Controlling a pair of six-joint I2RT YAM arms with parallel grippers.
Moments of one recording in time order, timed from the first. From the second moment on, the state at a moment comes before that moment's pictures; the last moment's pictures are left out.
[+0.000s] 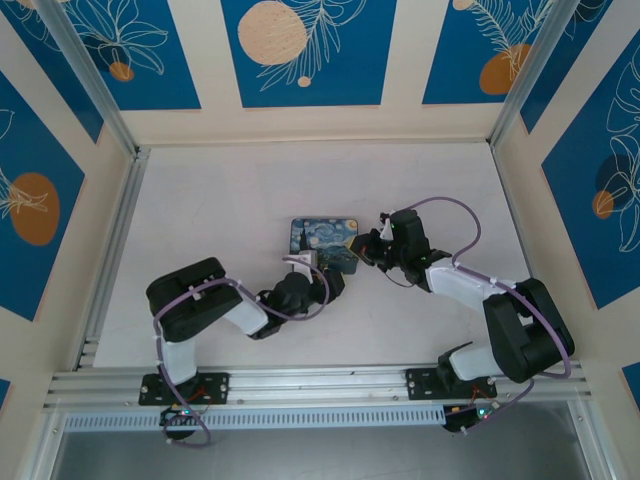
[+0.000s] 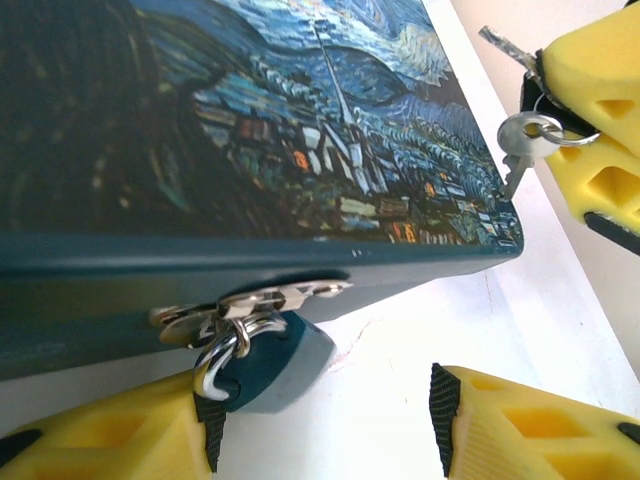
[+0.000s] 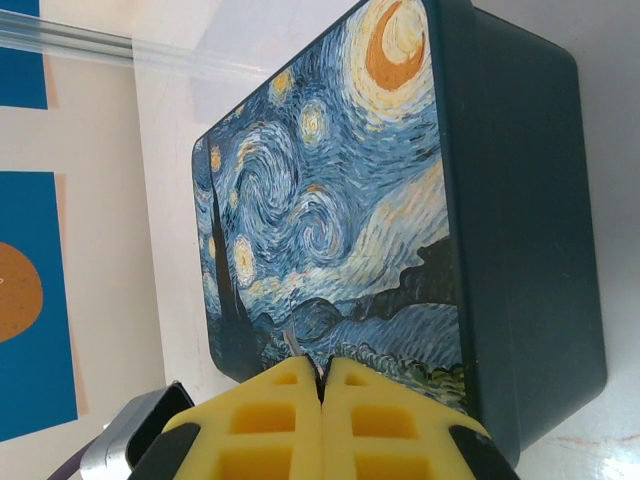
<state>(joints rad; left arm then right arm) -1.00 1.87 0.53 0.96 -0.17 -0.91 0.41 1.38 0.62 0.11 -0.44 1.01</state>
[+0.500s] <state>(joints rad) -1.01 1.94 0.57 1.03 -0.32 -1.05 0.40 1.40 0.62 0.12 -0.44 1.01</state>
